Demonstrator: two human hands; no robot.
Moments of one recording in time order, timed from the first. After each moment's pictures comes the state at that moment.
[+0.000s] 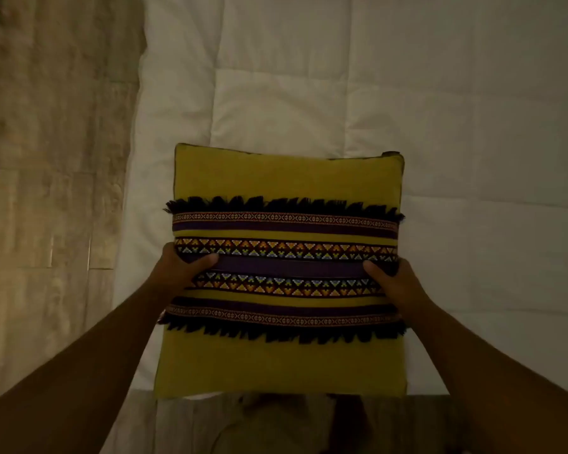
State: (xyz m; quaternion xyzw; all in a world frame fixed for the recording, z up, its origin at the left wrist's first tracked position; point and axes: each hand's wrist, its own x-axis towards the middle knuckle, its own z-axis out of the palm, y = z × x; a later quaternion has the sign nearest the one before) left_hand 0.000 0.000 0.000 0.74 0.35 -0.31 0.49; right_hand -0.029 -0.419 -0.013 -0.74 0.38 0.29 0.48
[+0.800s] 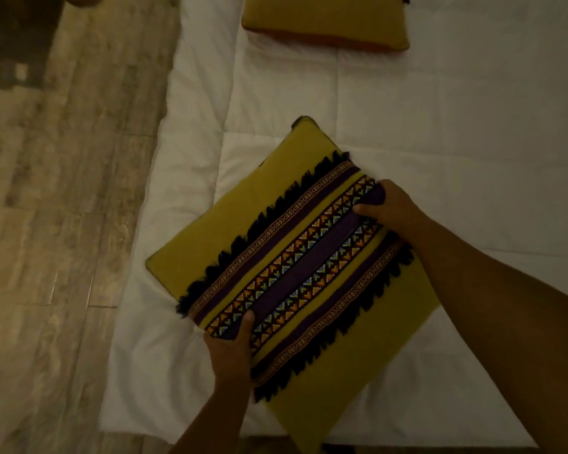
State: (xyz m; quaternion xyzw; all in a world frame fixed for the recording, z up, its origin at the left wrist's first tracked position) left_hand -0.075 -0.141 0.024 0.60 0.50 -0.08 0.62; right_hand 0.182 -0.419 0.073 -0.87 0.14 0.25 0.39
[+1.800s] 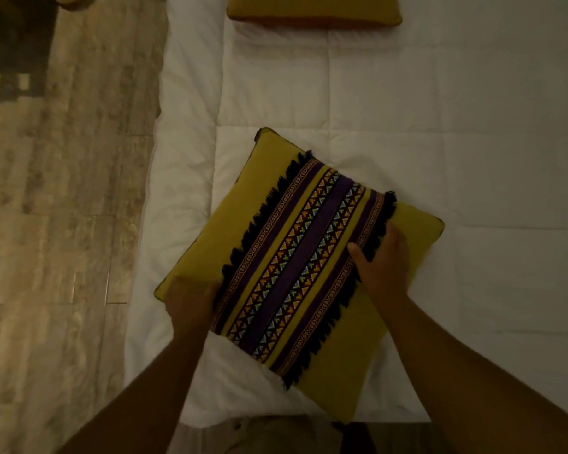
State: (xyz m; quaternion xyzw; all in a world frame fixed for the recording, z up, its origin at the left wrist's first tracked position) left_hand -0.011 -0.065 0.039 0.80 0.43 -0.13 0.40; right_hand 0.042 -0.396 0.040 -0.91 0.25 0.10 0.31
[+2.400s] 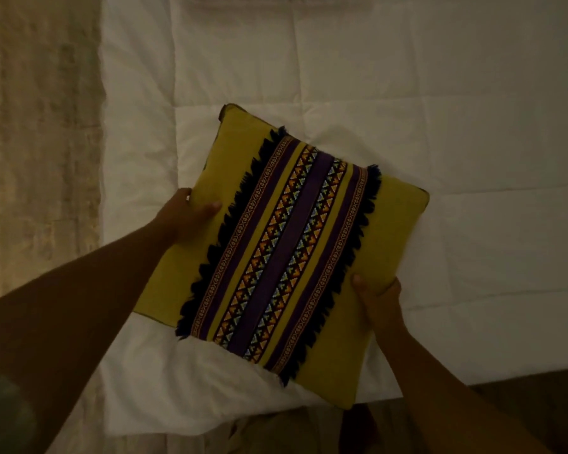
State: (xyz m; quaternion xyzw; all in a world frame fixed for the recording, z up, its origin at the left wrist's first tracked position) left_hand 0.164 -0.053 -0.002 0.84 0.20 -0.34 0.37; right_hand -0.060 -0.409 -0.012 -0.67 0.50 0.15 0.53
